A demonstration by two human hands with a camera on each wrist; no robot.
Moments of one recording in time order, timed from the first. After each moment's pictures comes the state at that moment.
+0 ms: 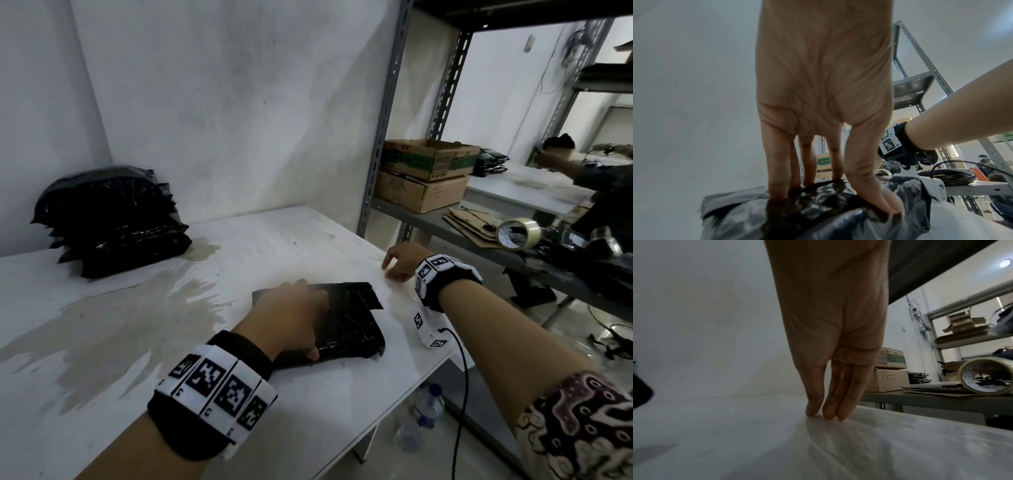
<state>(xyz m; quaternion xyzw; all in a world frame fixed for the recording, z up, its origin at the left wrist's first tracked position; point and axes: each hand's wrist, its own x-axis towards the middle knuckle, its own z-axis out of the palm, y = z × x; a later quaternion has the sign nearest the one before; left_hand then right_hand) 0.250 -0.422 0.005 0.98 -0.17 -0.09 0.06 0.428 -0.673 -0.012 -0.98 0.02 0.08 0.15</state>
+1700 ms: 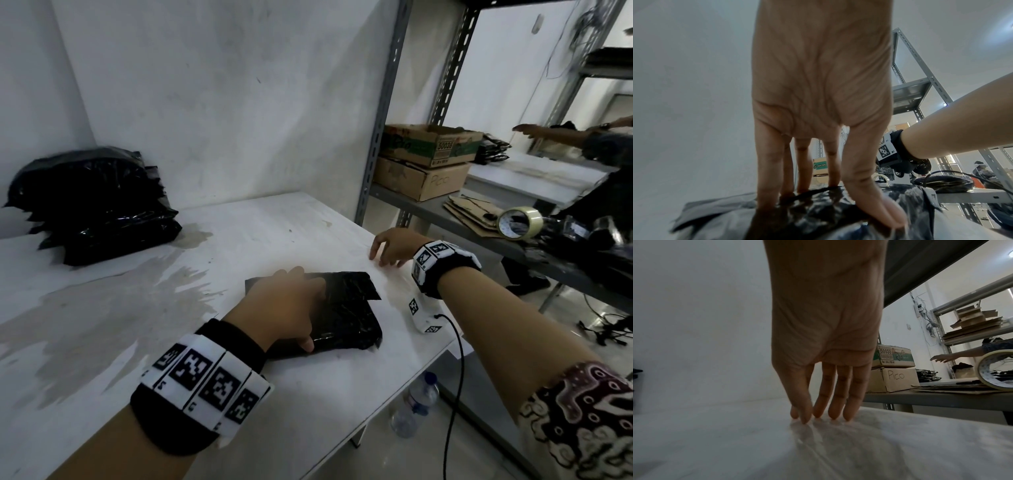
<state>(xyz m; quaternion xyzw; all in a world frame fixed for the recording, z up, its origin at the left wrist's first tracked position) 0.255 -0.426 0.009 0.98 -0.17 -0.10 0.06 0.444 -0.673 -0.014 -0.98 -0.04 0.11 0.18</state>
